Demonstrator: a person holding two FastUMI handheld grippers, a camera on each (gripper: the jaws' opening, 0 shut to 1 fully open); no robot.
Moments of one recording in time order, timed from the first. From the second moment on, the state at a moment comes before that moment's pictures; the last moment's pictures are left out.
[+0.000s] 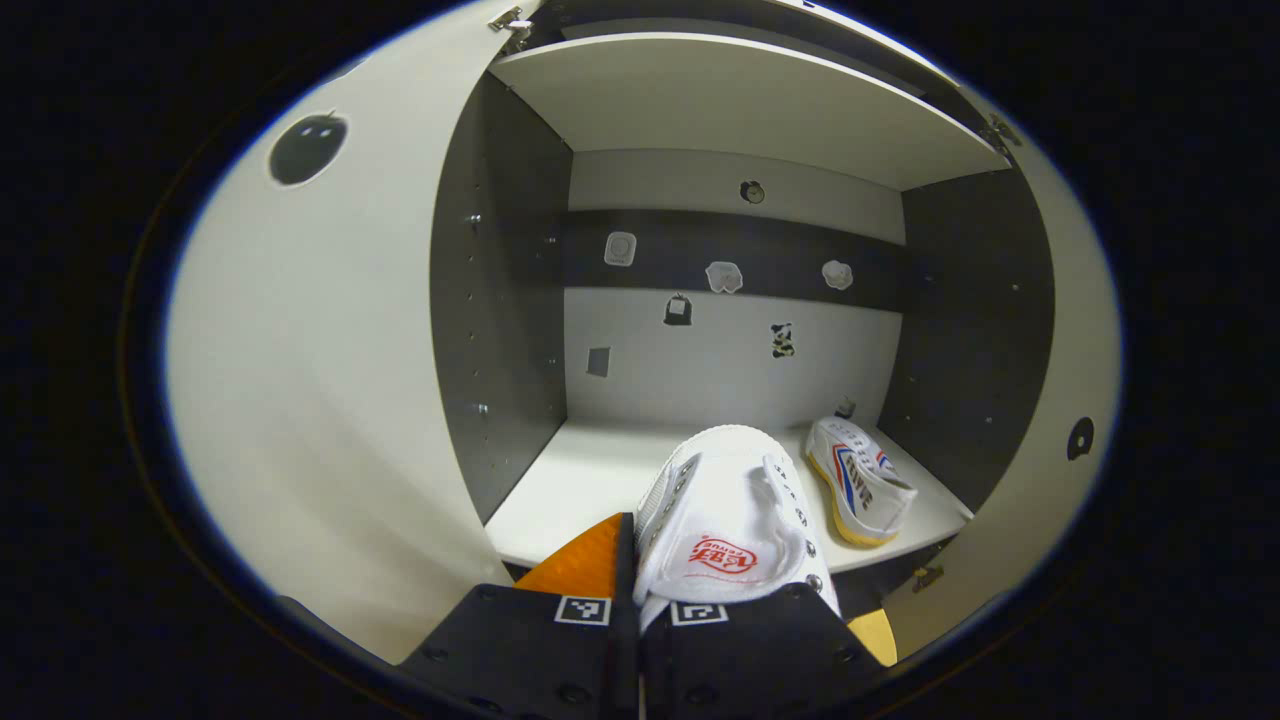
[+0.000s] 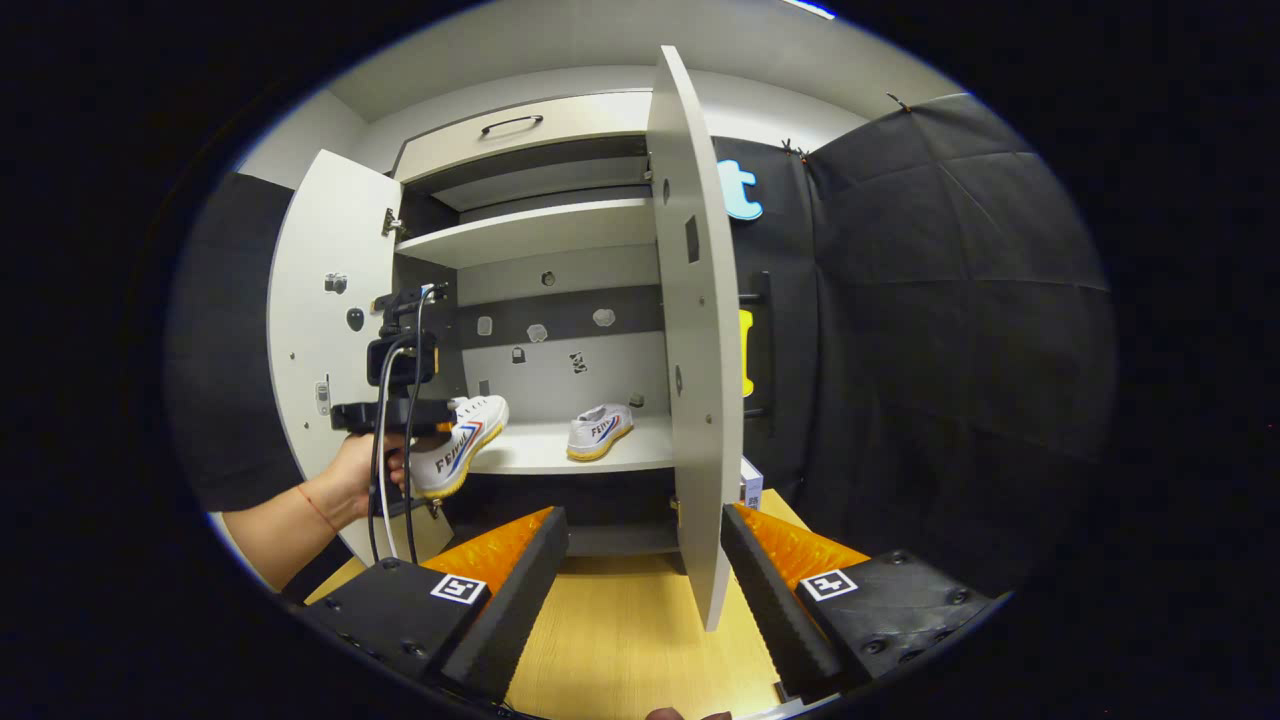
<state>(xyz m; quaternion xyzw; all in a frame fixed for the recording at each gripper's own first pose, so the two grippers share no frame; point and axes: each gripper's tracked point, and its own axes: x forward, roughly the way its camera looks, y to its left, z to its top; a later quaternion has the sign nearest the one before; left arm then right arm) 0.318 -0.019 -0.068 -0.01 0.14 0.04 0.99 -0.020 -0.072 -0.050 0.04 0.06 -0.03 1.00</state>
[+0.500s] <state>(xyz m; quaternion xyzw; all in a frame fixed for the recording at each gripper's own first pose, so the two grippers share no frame) 0.458 -0.017 -0.091 0.03 0.18 0.11 0.98 -0.023 -0.147 -0.054 0.02 0.07 -0.11 0.99</state>
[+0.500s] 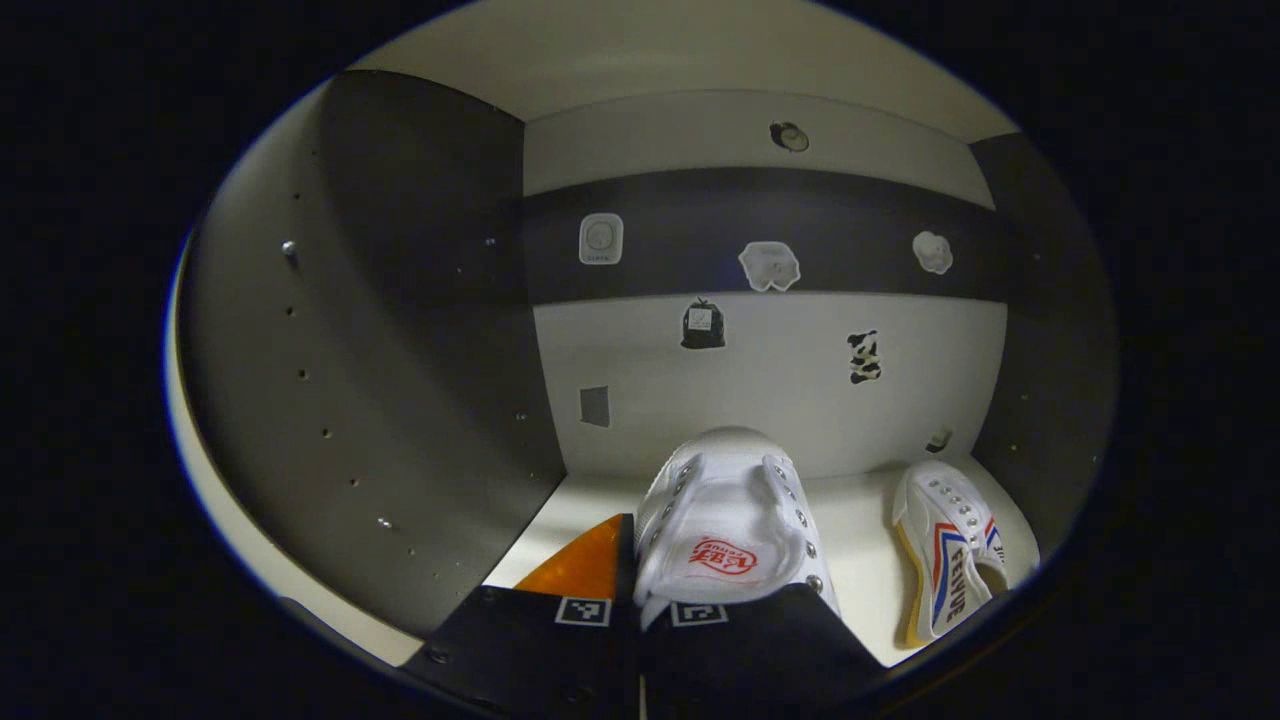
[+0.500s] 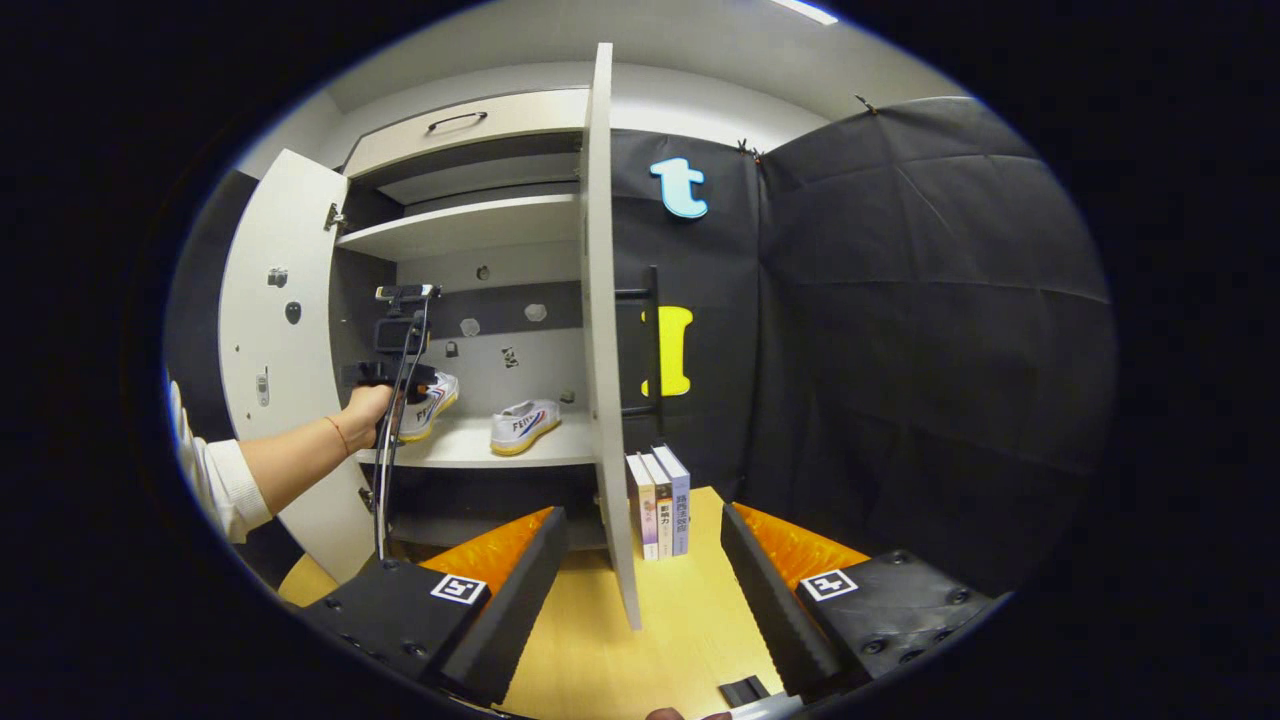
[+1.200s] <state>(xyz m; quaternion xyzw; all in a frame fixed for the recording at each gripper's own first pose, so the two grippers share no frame) 0.457 -0.016 -0.151 0.04 0.28 0.12 0.95 -0.016 -0.164 -0.056 0.02 0.07 -0.11 0.99</state>
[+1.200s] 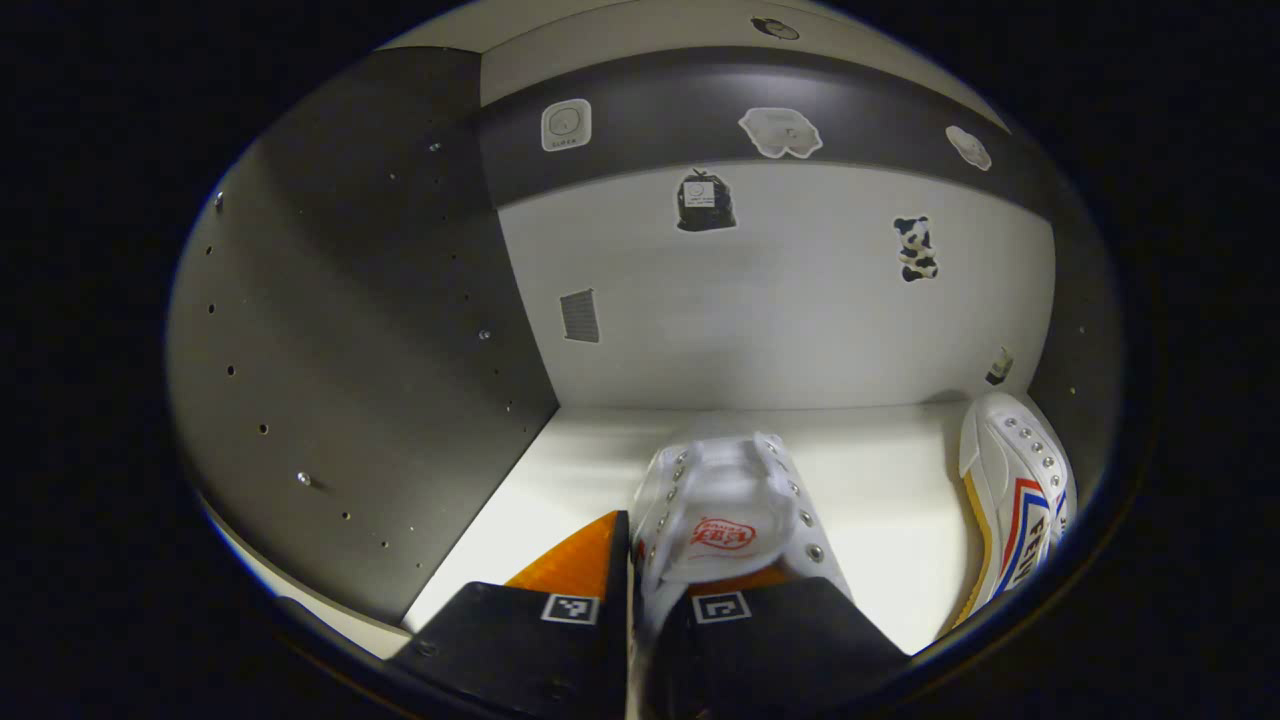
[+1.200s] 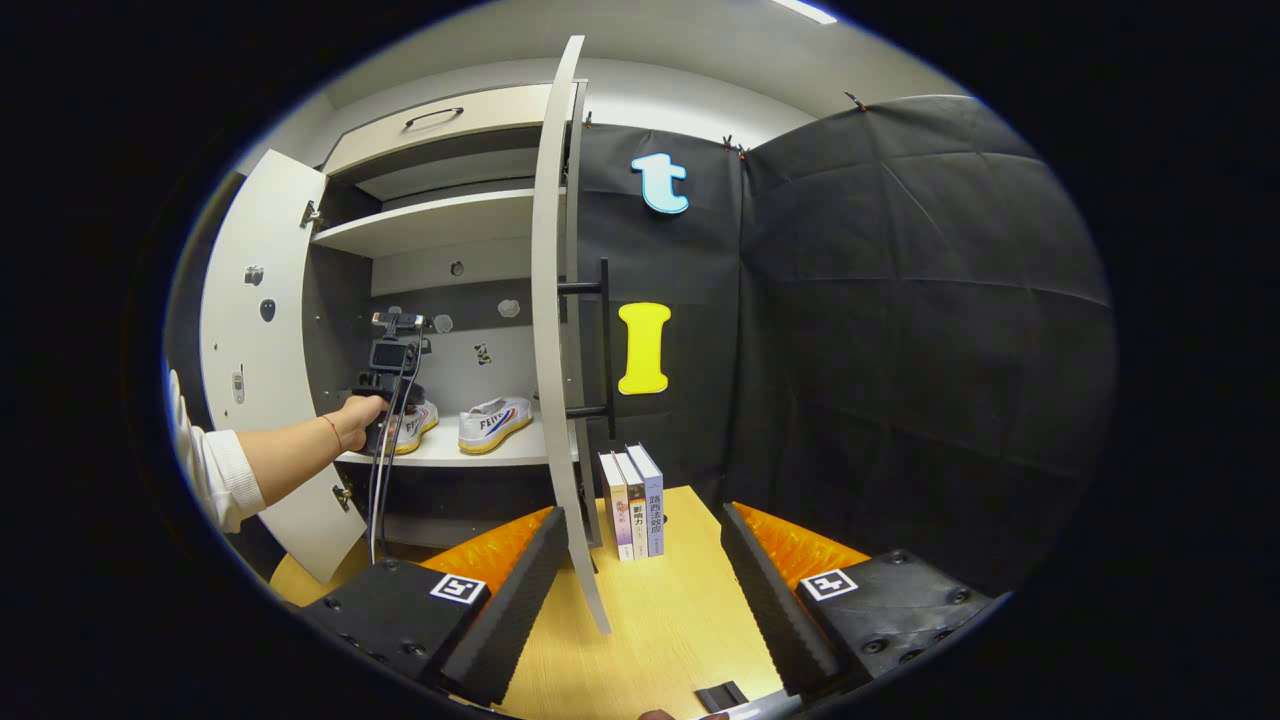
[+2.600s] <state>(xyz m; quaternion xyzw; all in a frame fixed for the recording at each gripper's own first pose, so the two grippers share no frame) 0.228 -0.084 0.043 0.03 0.04 0.00 1.00 -0.019 -0.186 -0.040 0.07 0.06 -0.11 0.99</state>
